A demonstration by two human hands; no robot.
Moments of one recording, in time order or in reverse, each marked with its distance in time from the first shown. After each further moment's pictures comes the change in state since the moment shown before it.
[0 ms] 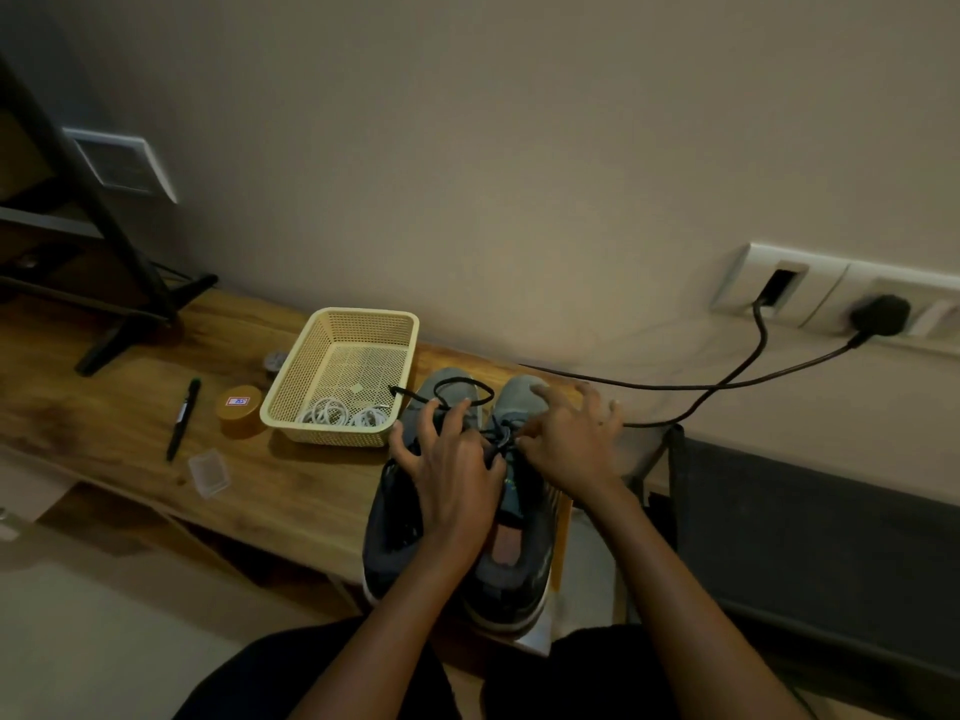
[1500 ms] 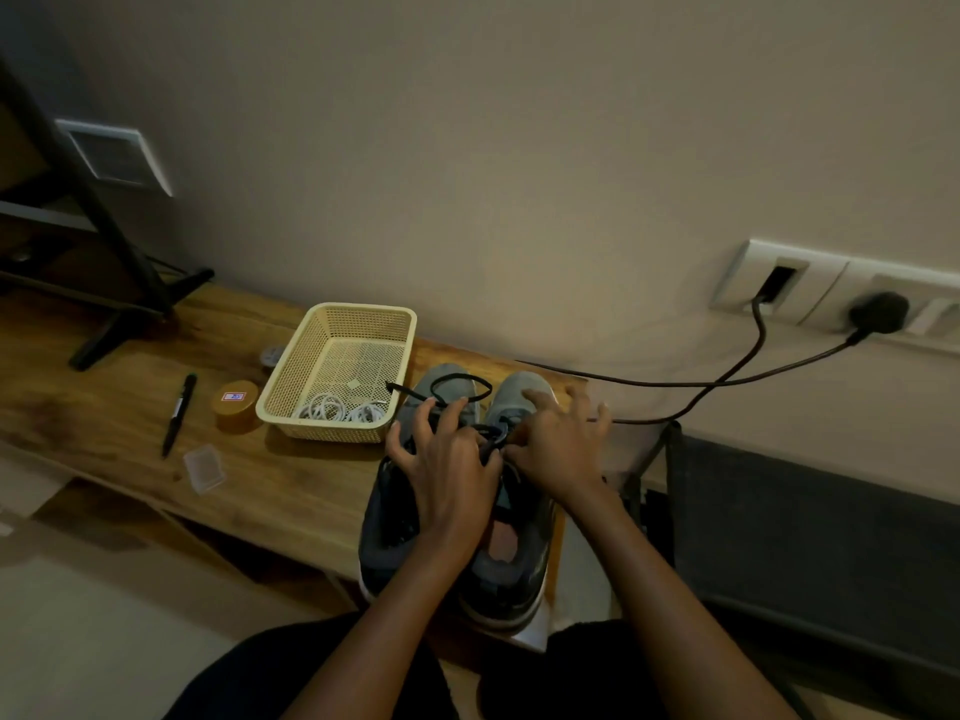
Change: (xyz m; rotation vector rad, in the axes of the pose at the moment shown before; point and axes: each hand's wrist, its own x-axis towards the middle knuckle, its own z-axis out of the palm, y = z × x) left_hand -0.001 0.000 0.000 -0.037 -0.004 -0.022; right_hand -0.004 -0.009 0.004 -0.042 -0.028 0.011
